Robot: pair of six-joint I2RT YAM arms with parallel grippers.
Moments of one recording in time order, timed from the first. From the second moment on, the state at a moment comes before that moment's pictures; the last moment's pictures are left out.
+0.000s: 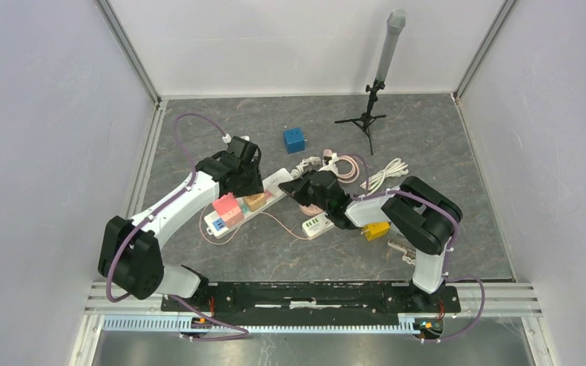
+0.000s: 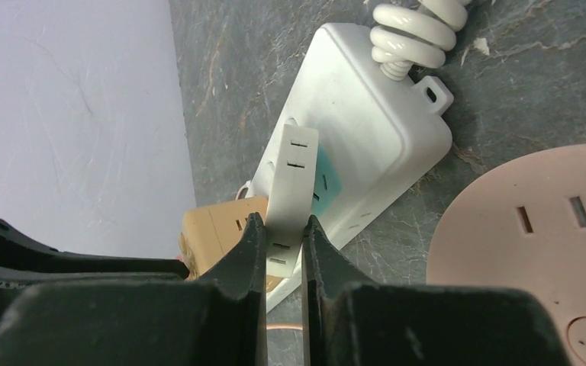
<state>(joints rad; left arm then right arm) -0.48 1.40 1.03 -0.65 -0.11 -0.60 0.83 1.87 0.81 0.64 0.13 1.29</state>
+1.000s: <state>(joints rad) -0.50 1.41 1.00 -0.59 -0.20 -0.60 0.79 1.93 0.75 0.94 -0.01 1.51</state>
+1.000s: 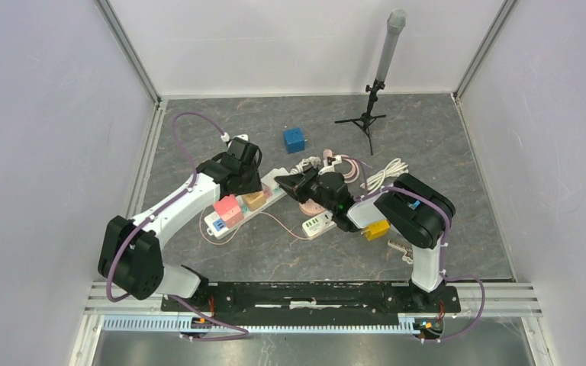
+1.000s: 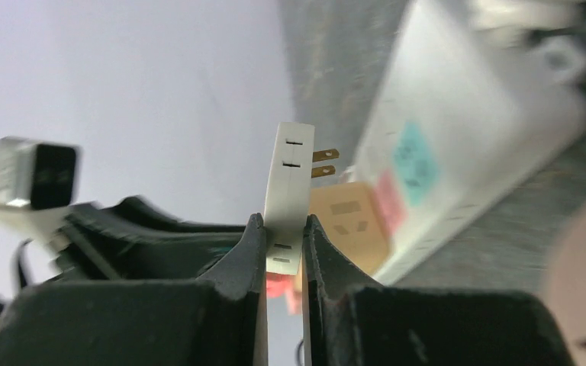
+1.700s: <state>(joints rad) -0.49 1.31 1.02 -0.68 -0.18 -0.59 0.74 1.65 0.75 0.75 0.14 1.21</state>
